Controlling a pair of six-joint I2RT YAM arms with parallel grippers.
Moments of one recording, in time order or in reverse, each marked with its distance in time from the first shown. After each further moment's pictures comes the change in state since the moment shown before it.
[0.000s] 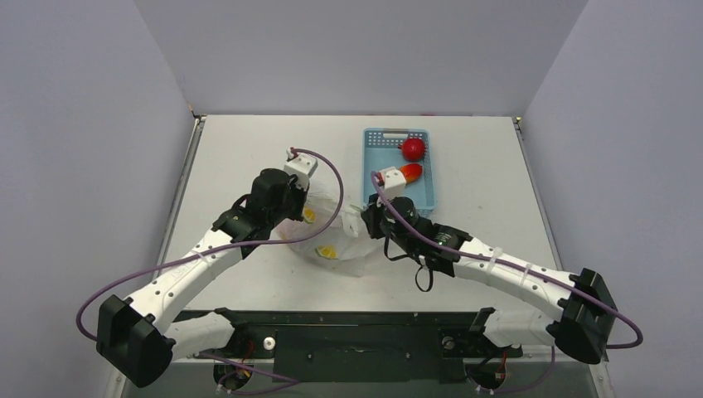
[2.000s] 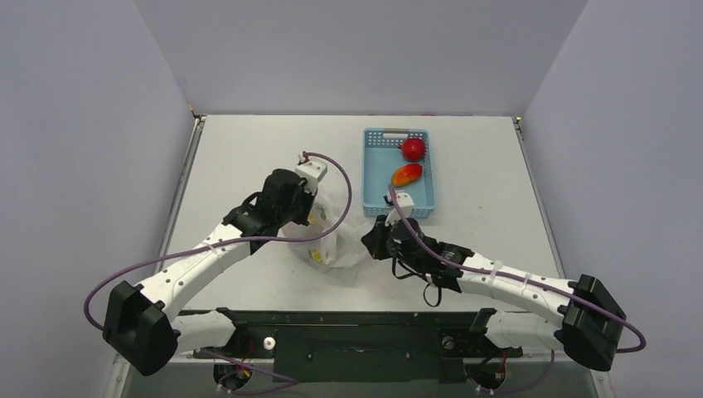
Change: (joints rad) left arm -0.036 0.086 0.014 -0.030 0.042 -0.002; right arm 0.031 -0.063 -0.212 0.099 -0.084 0.269
